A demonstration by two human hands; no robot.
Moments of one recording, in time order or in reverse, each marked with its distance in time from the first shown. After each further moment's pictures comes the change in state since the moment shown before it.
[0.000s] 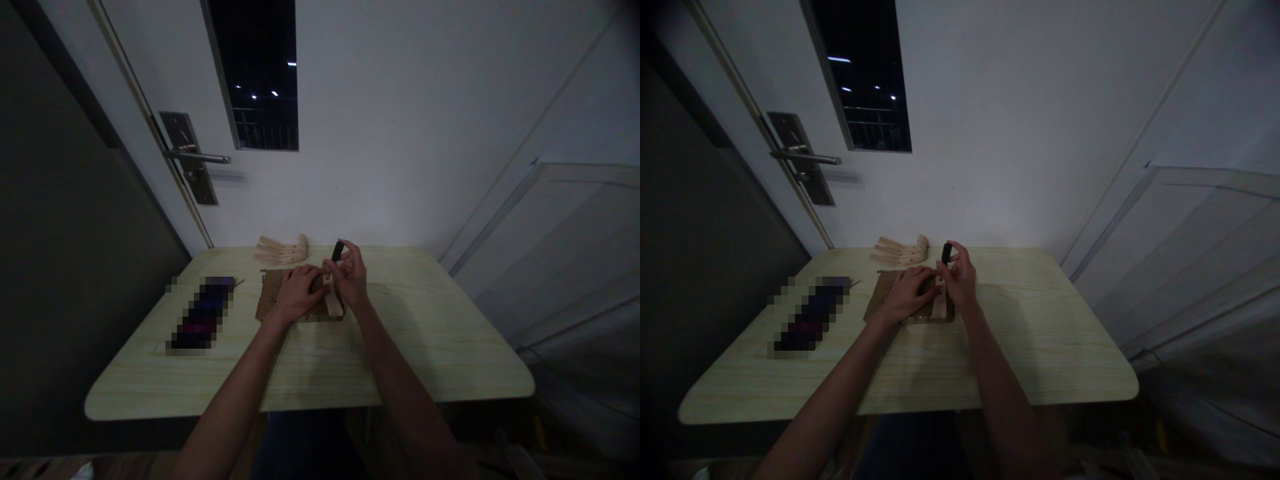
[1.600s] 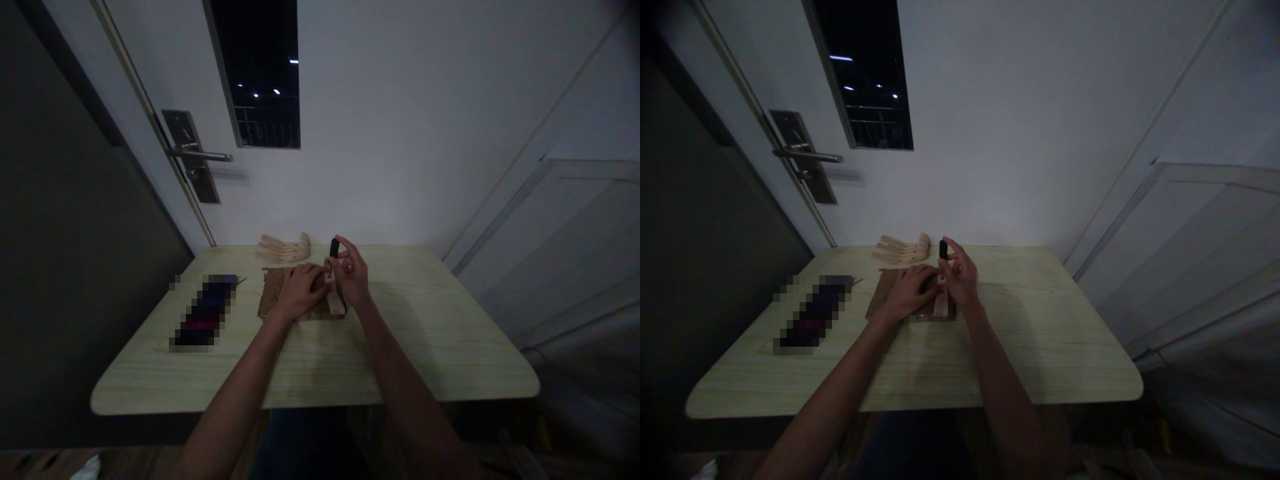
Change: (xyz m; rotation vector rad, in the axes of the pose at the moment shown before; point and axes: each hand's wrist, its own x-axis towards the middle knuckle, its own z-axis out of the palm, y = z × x) left_hand 0.000 0.000 0.000 0.017 -0.002 0.000; right_hand 0.002 -0.009 -0.001 -0.035 -0.050 -0.031
